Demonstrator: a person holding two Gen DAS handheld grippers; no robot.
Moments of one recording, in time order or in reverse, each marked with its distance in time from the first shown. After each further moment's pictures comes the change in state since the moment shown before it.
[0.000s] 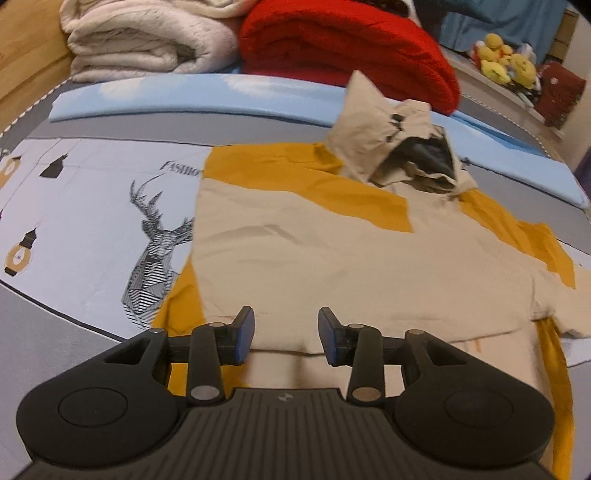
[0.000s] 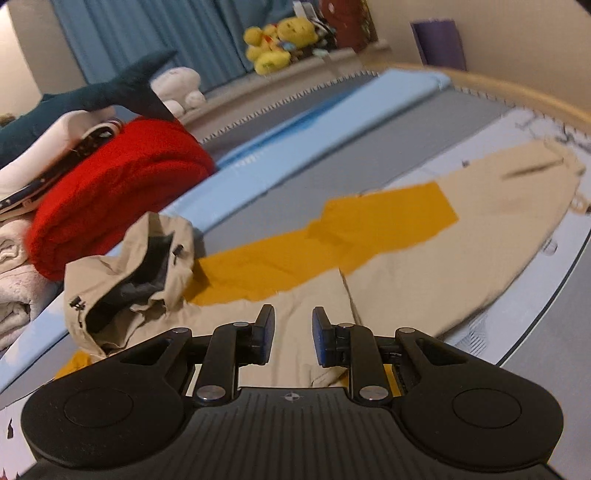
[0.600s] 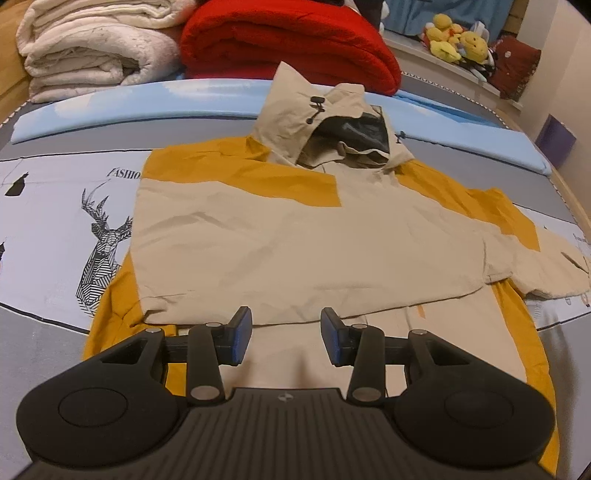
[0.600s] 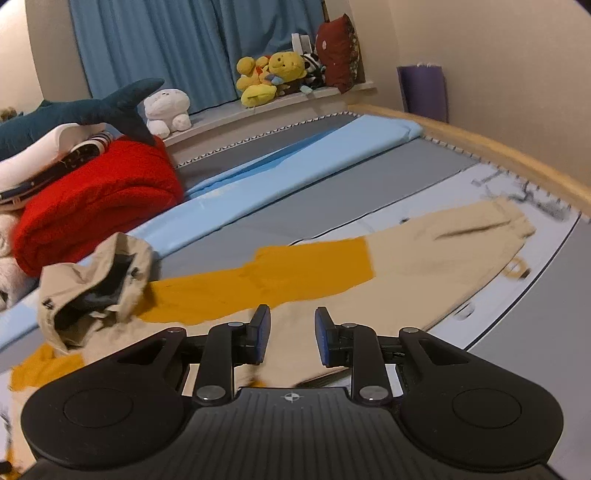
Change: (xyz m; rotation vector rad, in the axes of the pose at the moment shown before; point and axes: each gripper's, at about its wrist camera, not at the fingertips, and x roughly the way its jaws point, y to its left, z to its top) left arm -0.018 -0.052 -0.024 0.101 -0.001 -0.084; right arm -0.053 -0.087 0.033 -0.111 -0.082 -0.074
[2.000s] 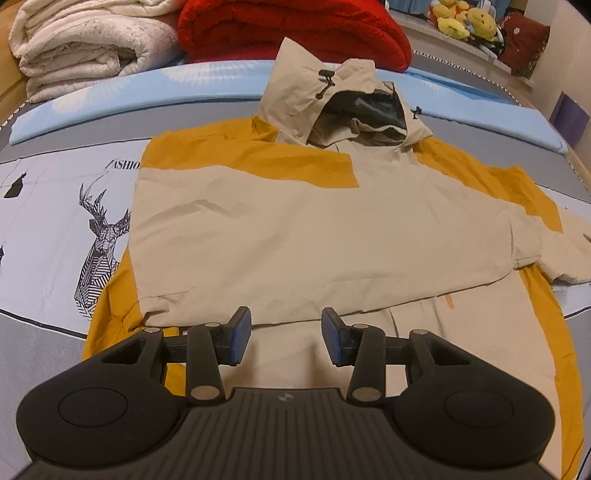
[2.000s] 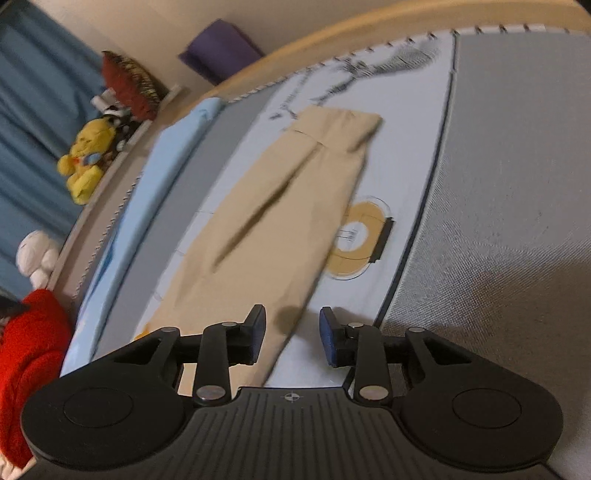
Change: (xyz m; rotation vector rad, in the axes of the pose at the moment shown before) left arm 0.036 0.001 0.002 0.034 0.055 0.056; right arm 0.164 -0.293 -0.022 0.689 0.019 -0.066
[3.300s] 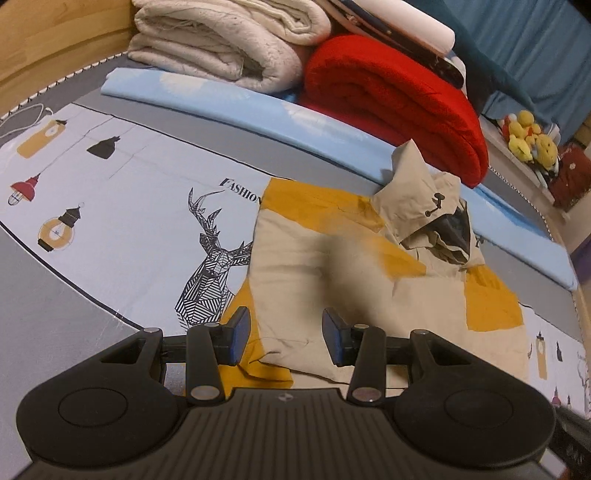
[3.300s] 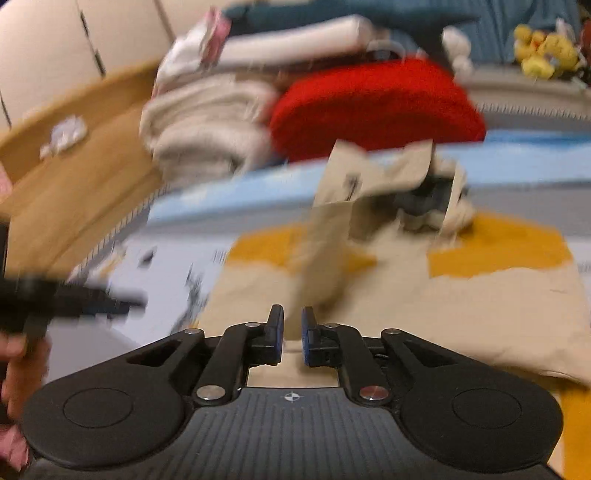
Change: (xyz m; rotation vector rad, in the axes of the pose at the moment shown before) left arm -0.068 0.141 0.022 -0.376 -0.112 -0.015; right arm -0.206 0.344 -0.404 -1.059 0.441 0.632
